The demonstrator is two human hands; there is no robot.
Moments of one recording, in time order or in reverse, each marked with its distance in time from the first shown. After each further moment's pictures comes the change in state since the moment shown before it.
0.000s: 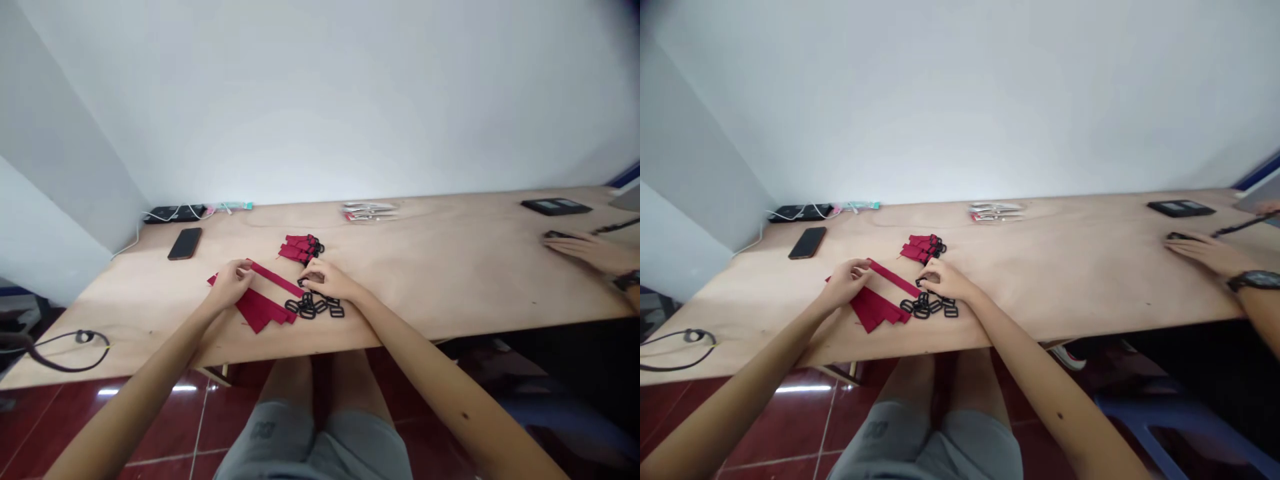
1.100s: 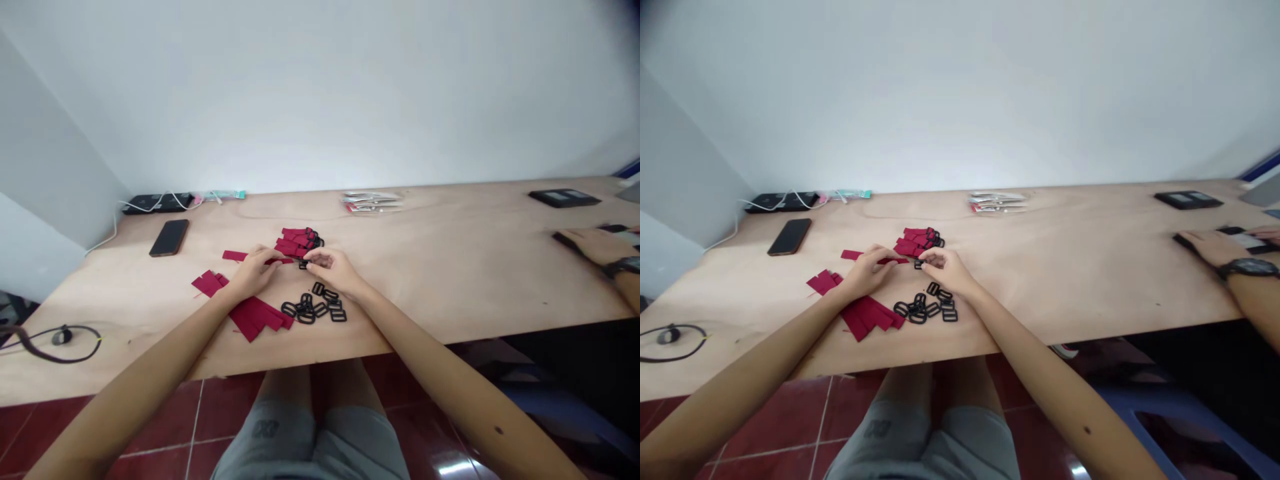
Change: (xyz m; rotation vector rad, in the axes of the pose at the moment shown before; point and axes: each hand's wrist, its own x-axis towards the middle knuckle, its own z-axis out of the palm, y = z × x) left_hand 0.041 0.025 0.053 0.058 -0.154 0.480; right_hand 0.010 0.006 0.006 0.482 0.307 0.262
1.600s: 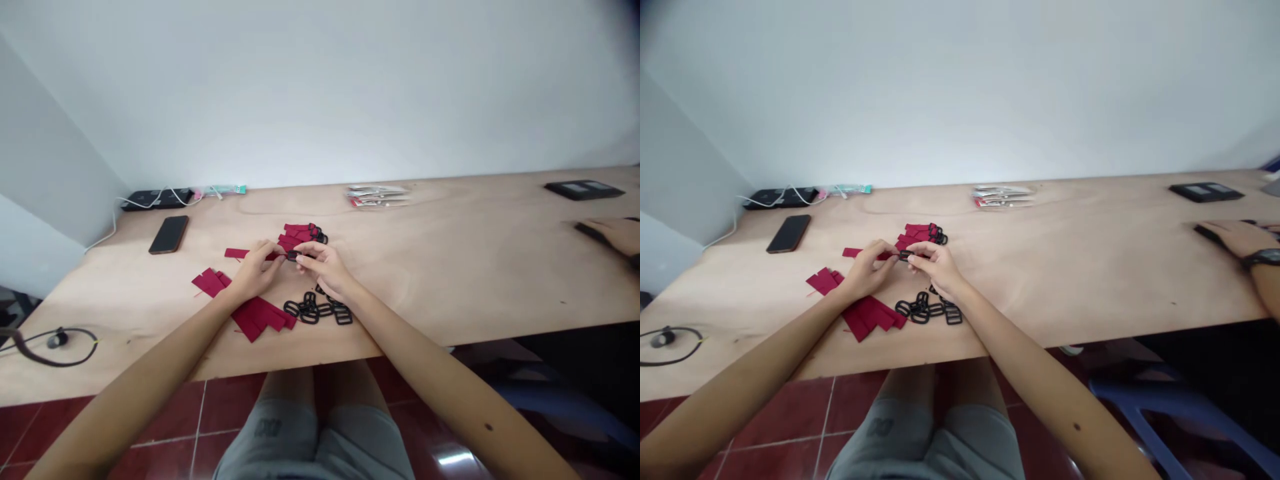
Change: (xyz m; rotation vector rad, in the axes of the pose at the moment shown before) left_hand 0.000 0.016 0.000 -0.042 0.072 -0.044; right_hand 0.006 -0.008 0.039 0.448 0.035 0.110
